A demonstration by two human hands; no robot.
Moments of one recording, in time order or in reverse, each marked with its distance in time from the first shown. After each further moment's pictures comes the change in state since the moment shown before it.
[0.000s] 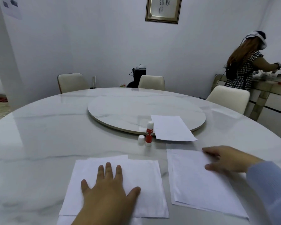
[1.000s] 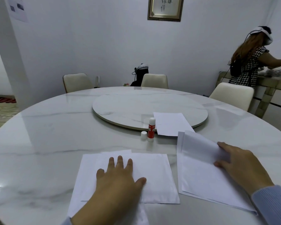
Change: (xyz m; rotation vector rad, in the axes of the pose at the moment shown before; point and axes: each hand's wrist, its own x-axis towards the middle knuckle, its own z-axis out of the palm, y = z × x) left_hand -0.003 0.008 -0.006 0.071 0.037 0.111; right_hand -0.039 0.003 0.044 0.155 0.555 0.053
